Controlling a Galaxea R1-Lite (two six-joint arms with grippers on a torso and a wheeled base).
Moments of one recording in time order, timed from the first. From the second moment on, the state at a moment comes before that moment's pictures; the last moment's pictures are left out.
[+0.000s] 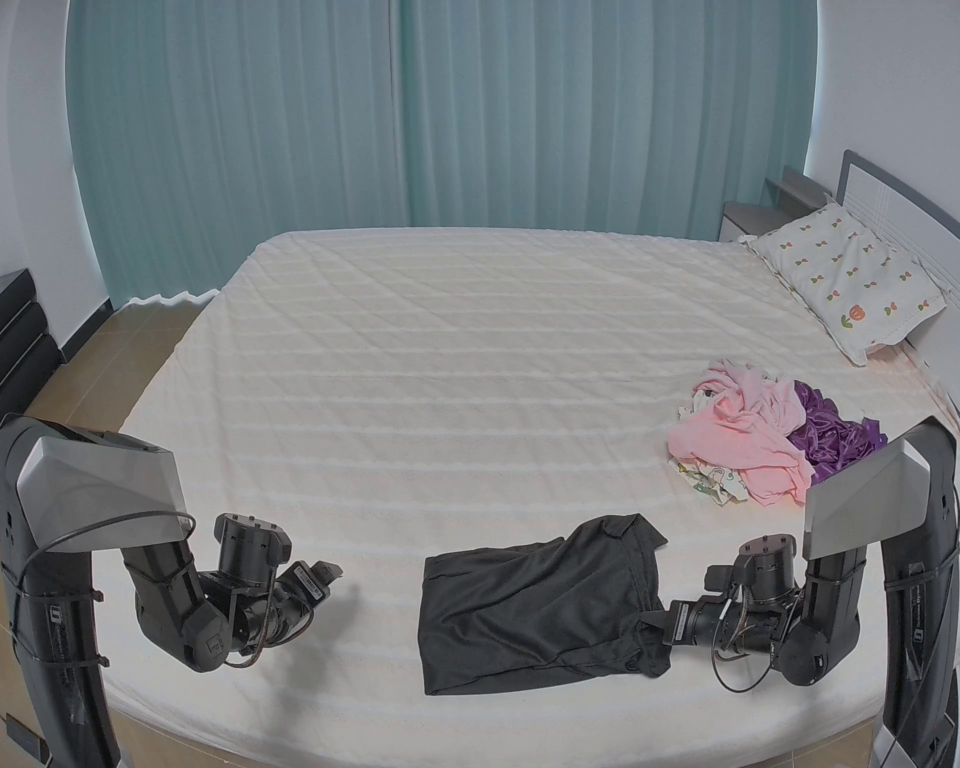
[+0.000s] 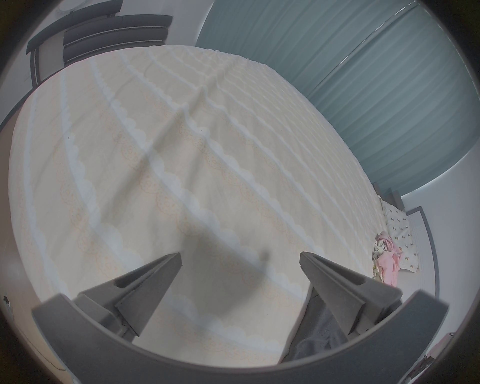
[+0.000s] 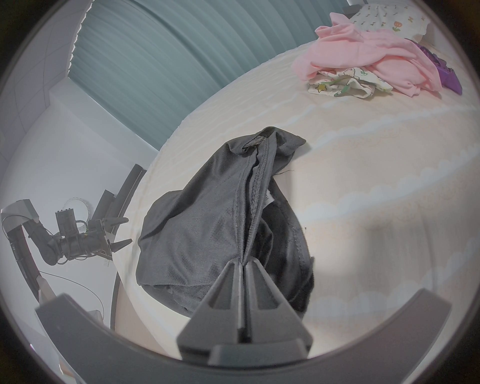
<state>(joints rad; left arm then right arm) -0.27 2.26 -0.47 -1.01 0.10 -0.94 0.31 2.44 -0.34 -1.43 0.28 0.48</state>
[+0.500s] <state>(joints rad) -0.27 2.26 -0.47 -1.01 0.10 -0.94 0.21 2.31 -0.20 -1.43 0.47 0.47</state>
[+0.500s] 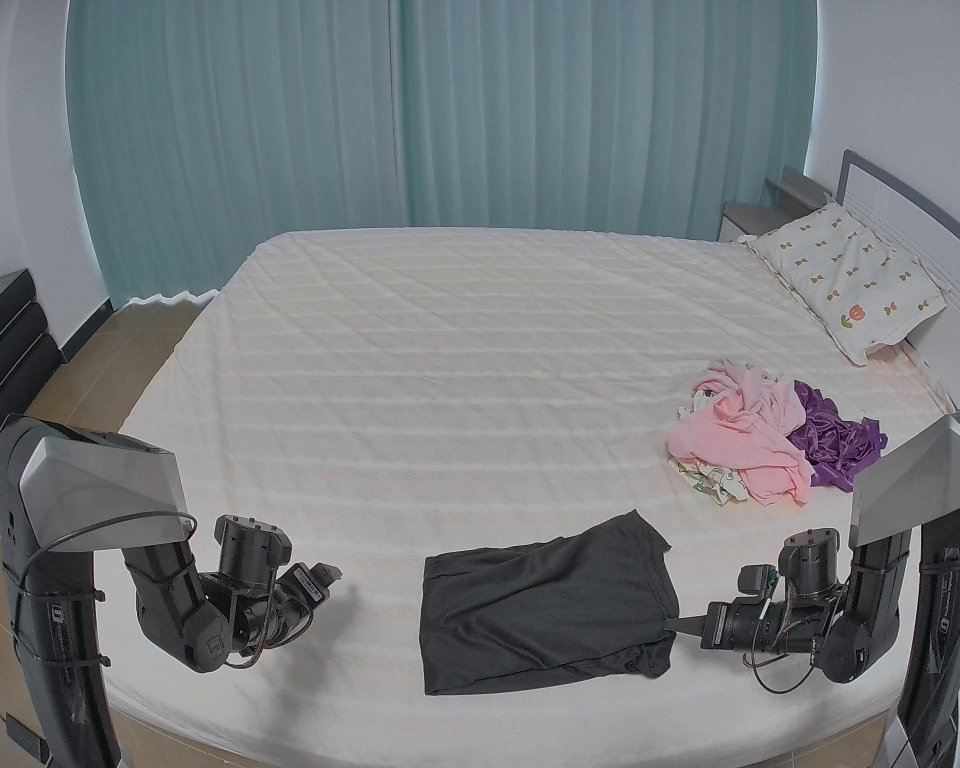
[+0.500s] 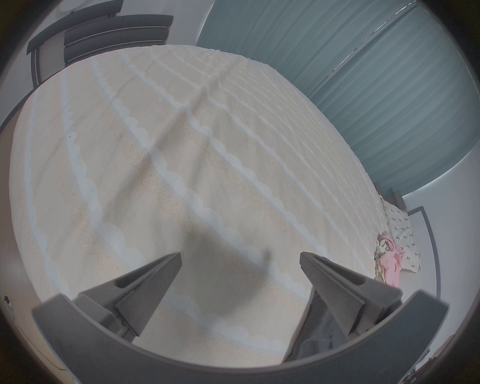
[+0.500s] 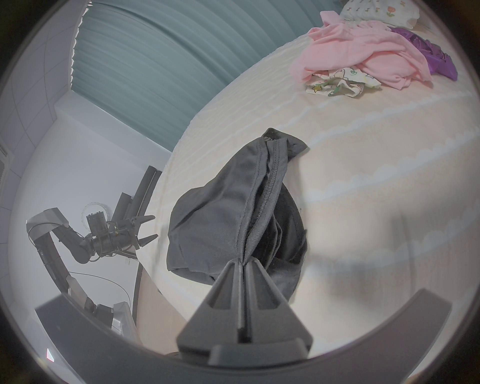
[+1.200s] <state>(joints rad) -0.27 2.27 -0.47 -1.01 0.10 -0.94 0.18 2.34 -0.09 -1.42 0.47 0.26</state>
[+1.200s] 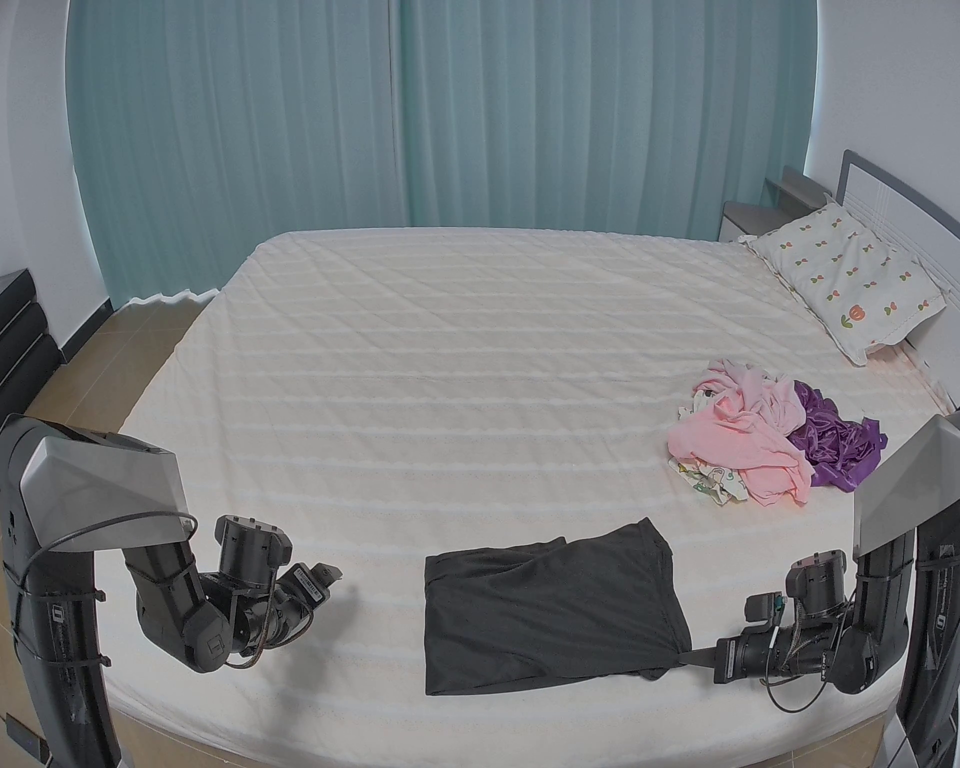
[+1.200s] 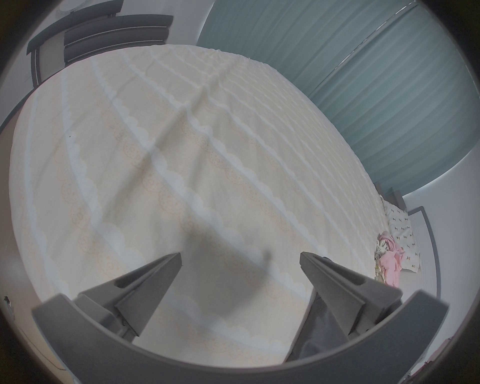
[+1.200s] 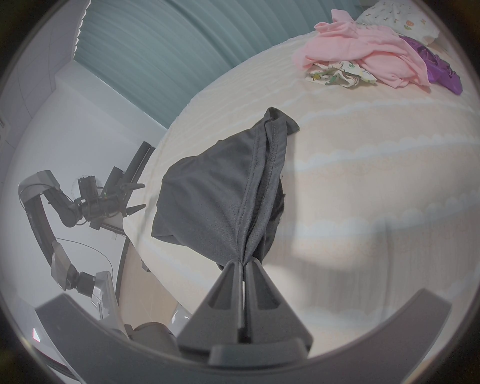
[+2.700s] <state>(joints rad) -0.27 2.28 -0.48 -1.01 0.11 -0.93 0.24 2.46 -0.69 -1.23 0.21 0.62</state>
